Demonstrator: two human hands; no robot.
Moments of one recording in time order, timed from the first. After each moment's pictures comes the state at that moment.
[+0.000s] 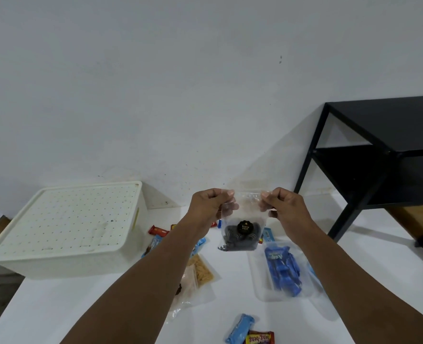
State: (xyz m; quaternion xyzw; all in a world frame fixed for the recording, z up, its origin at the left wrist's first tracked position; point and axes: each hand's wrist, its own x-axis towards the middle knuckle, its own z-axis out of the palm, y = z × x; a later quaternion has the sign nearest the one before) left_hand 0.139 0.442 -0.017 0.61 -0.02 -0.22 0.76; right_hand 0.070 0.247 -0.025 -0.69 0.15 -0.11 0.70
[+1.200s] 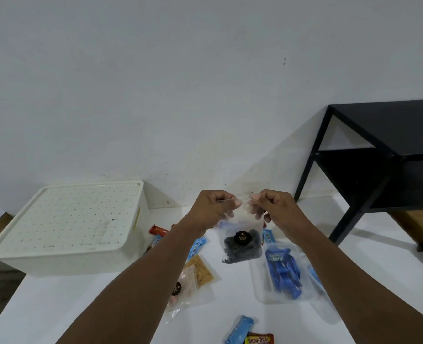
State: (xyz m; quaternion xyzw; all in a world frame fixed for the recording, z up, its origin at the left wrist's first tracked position) left_hand 0.141 0.447 -0.016 0.73 -0.11 -0.21 0.64; right_hand 0.071 0.260 -0.011 -0.76 0.05 -0.06 0.65
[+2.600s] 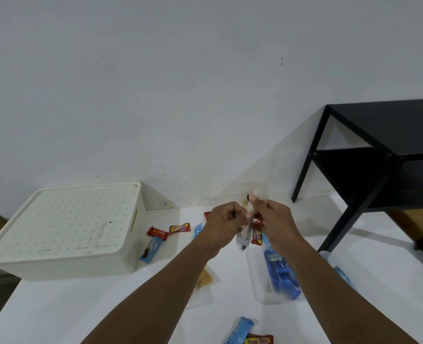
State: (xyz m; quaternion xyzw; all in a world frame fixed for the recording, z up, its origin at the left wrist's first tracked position) left_hand 0.112 0.424 -0.043 0.69 -0.15 -0.22 0.68; right_hand 0.071 0.281 -0.035 -0.60 0.24 -0.07 0.76
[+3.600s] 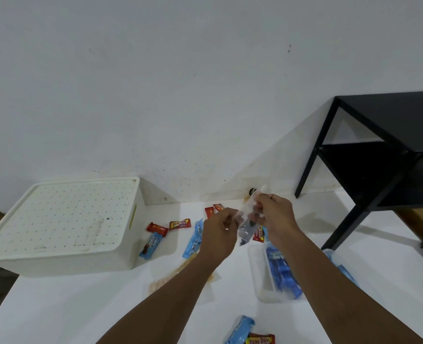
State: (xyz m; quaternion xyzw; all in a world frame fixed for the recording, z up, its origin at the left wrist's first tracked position) left_hand 0.107 0.427 -0.080 0.82 -0.15 -0.03 0.55; right_hand 0.098 0.283 -0.038 -0.60 0.32 -0.09 0.72
